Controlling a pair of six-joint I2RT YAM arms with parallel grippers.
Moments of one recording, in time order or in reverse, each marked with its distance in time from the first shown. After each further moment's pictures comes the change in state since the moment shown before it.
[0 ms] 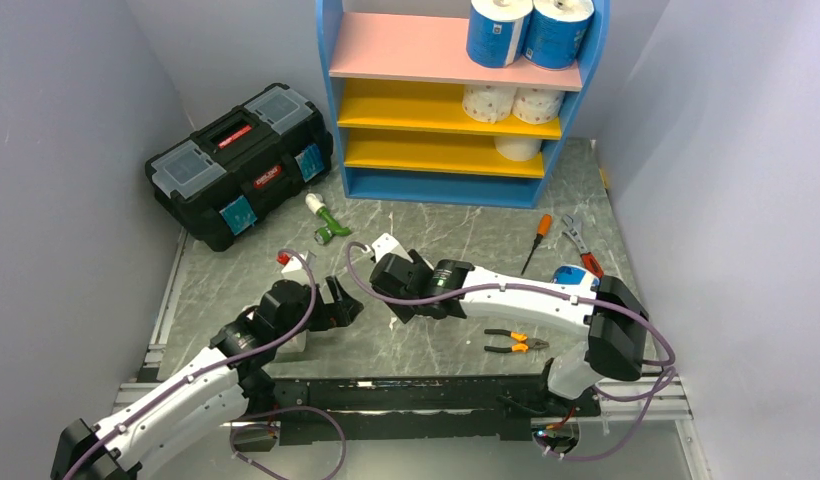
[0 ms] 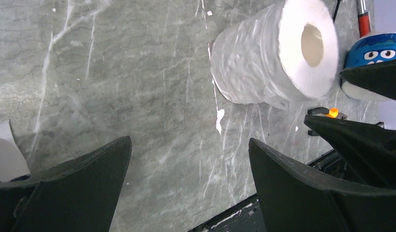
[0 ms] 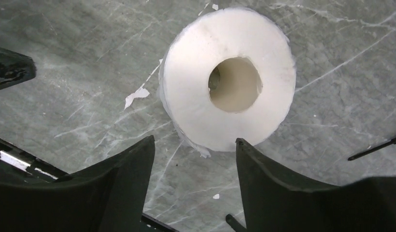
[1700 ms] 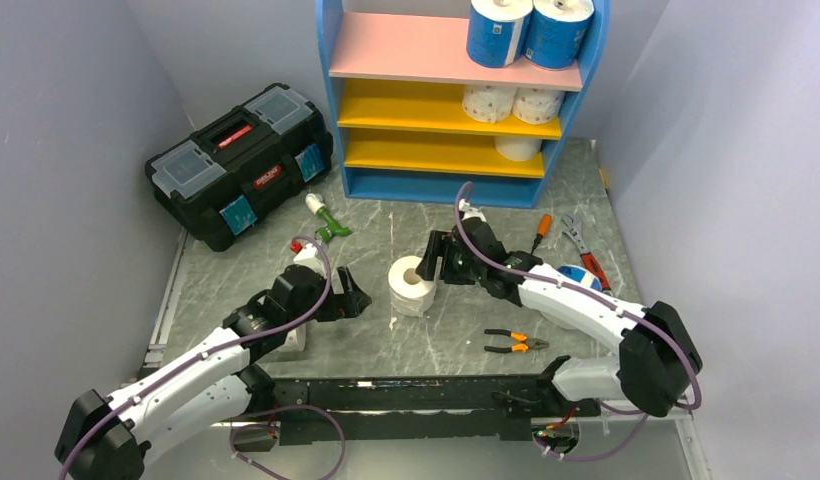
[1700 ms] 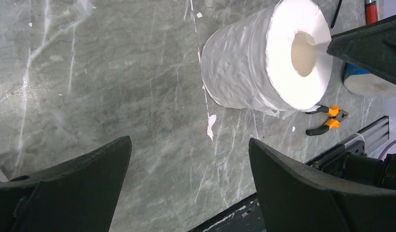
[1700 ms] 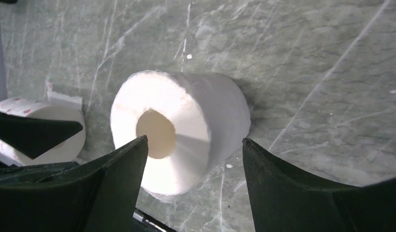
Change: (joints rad) left arm 0.000 0.188 0.099 0.040 0.039 0.027; right arm -0.446 -0.262 -0.381 0.454 -0.421 0.441
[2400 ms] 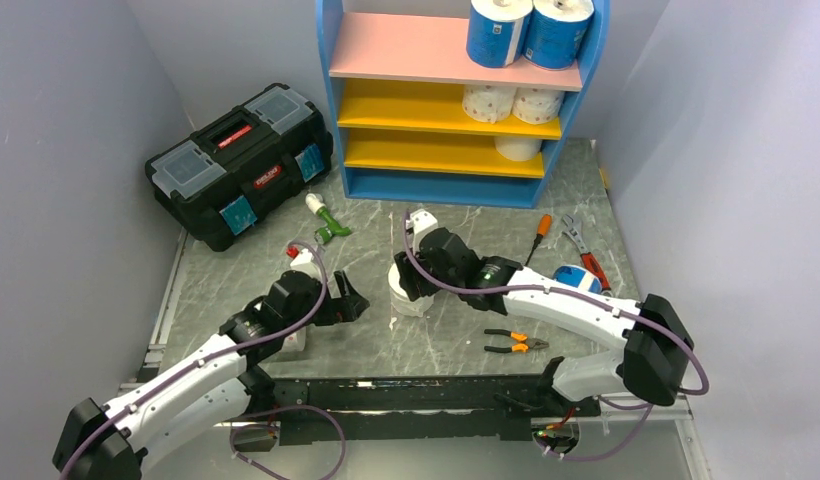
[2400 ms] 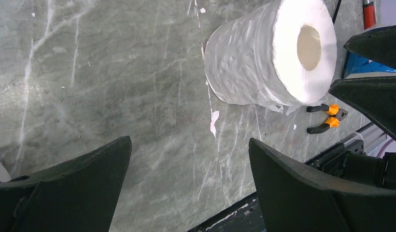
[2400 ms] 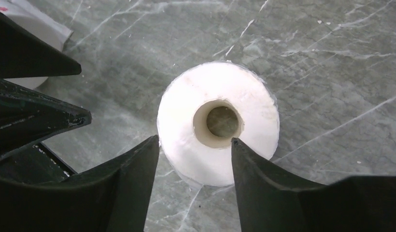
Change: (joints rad) left arm 0.000 -0.049 -0.043 0.008 -0.001 -0.013; right arm 0.237 0.037 0.124 -0.042 0.134 -0.417
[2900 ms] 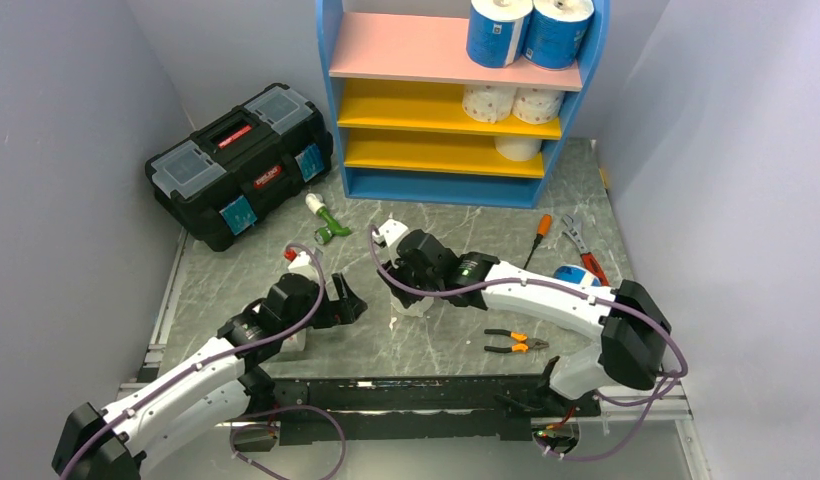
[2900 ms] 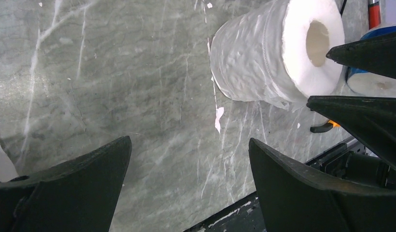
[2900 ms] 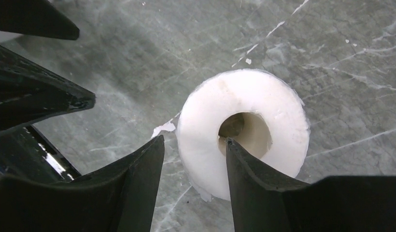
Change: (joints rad) left arm 0.000 -0.036 -0.017 -0.025 -0.008 -0.012; right arm 0.056 0.122 0.113 -0.084 -0.038 -0.179
